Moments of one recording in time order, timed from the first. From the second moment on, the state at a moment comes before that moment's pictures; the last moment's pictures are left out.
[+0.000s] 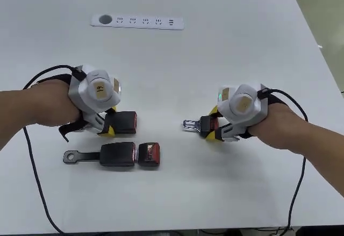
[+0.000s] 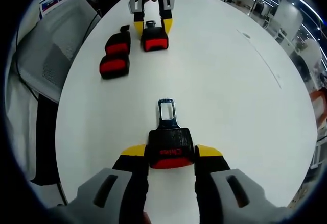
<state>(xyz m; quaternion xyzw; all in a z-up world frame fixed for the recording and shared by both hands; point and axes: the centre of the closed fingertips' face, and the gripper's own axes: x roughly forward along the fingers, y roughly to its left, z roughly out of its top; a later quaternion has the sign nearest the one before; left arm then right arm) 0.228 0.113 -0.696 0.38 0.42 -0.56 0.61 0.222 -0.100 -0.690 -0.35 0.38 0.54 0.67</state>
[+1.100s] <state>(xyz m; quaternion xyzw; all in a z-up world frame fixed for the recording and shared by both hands) 0.223 0.112 -0.691 0.38 0.42 -0.56 0.60 0.219 -0.045 -0.691 -0.35 0.36 0.56 0.66</state>
